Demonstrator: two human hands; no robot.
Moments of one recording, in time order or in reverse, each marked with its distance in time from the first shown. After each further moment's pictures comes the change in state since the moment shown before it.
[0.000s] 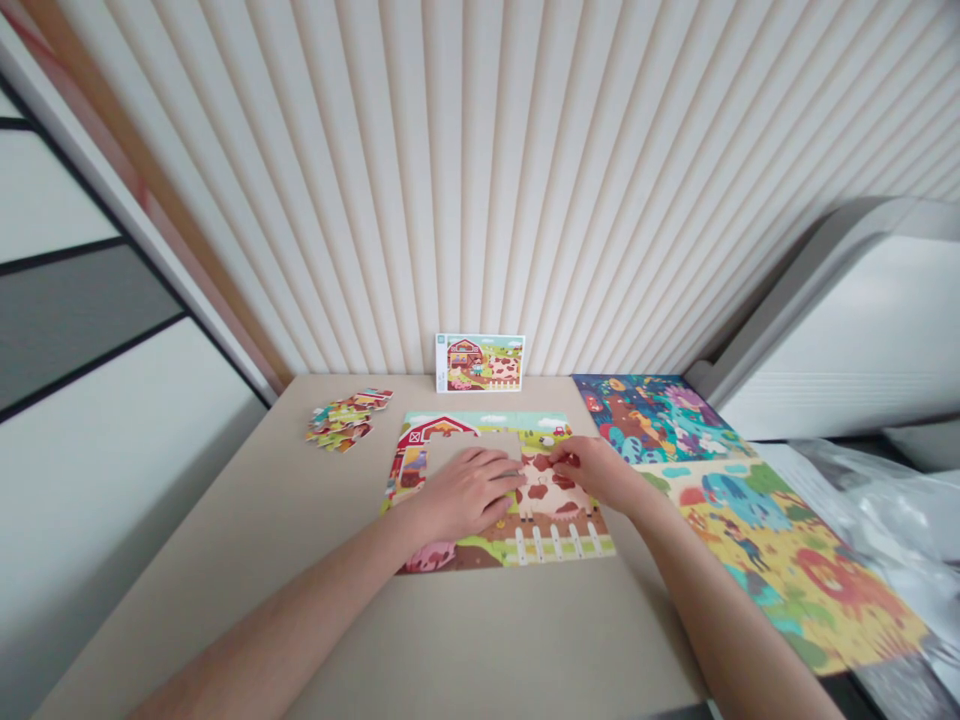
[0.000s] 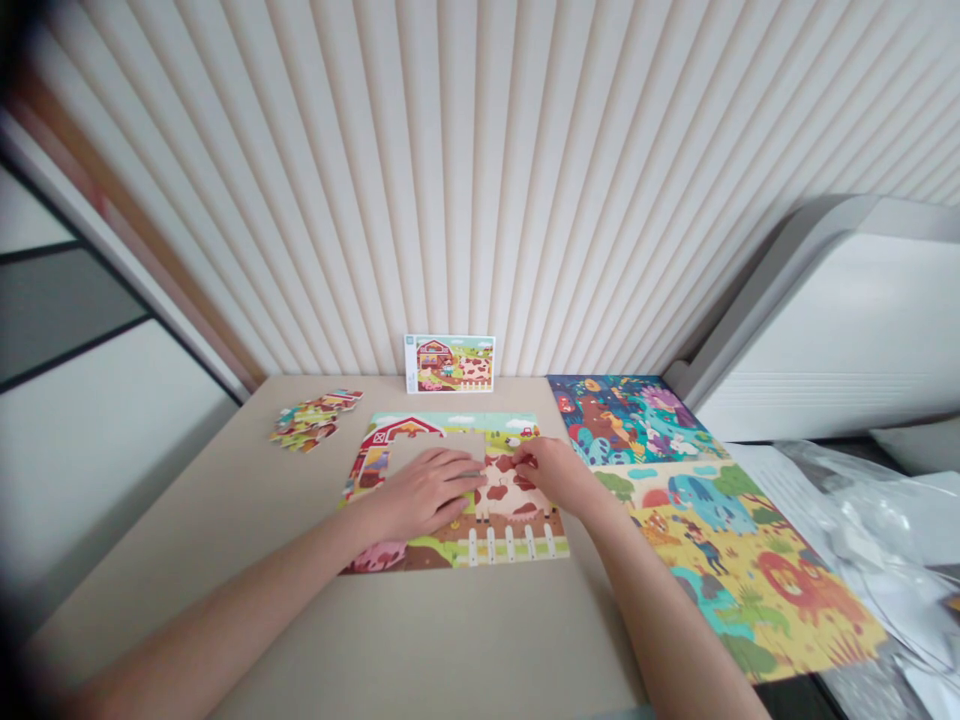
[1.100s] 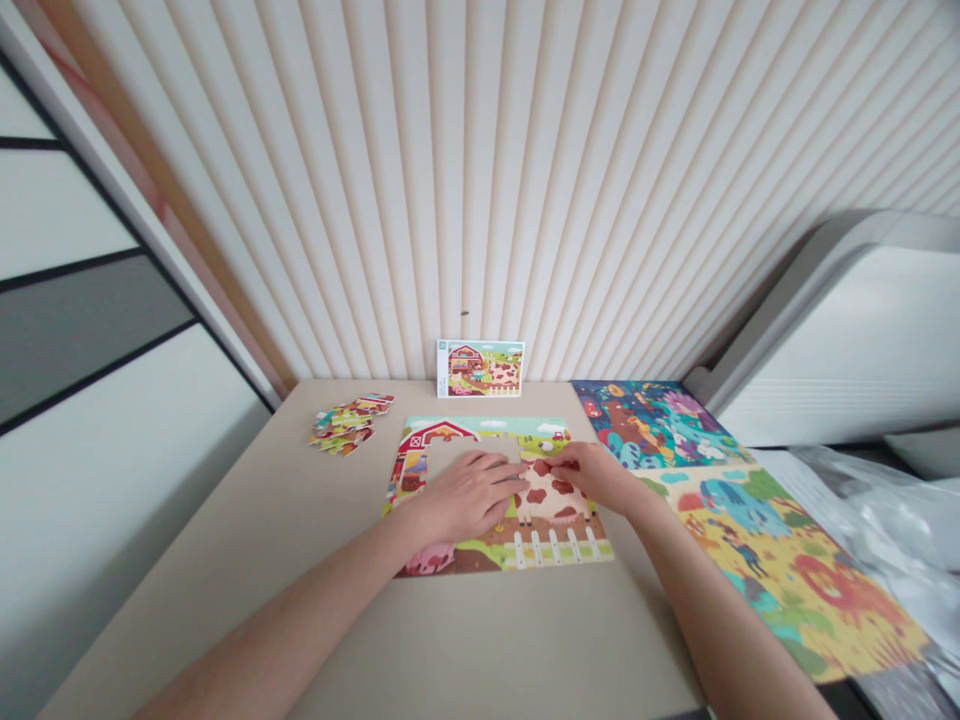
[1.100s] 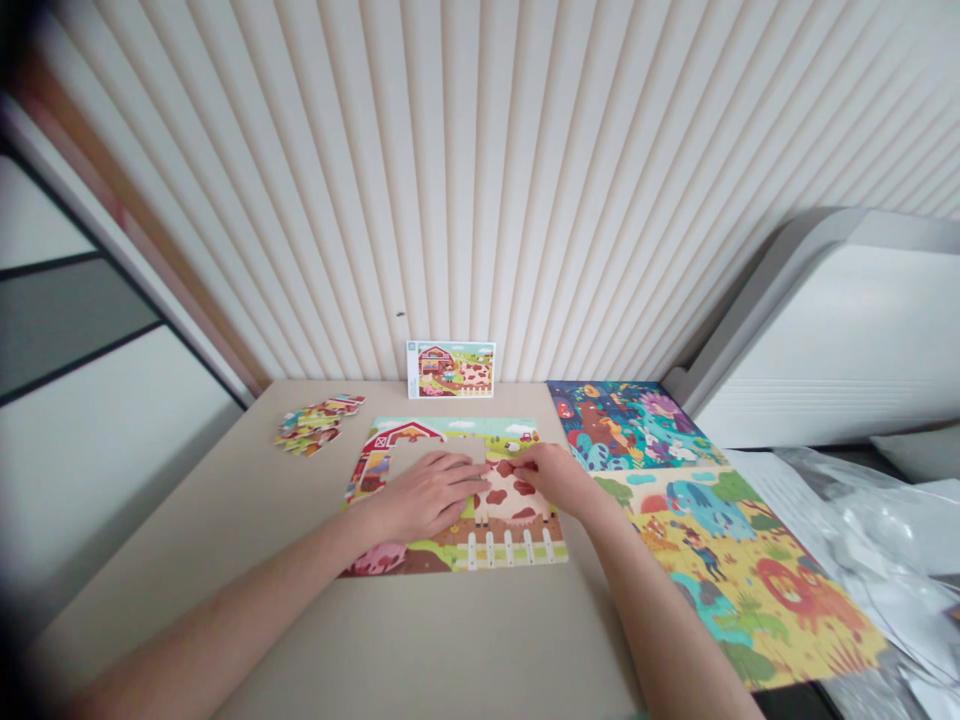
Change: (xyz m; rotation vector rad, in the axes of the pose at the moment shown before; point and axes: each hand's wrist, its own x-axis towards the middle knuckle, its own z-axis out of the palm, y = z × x) left_hand 0.004 0.003 -0.003 0.101 -0.039 0.009; right_hand 0.001 0.006 0.001 0.141 -0.102 0.005
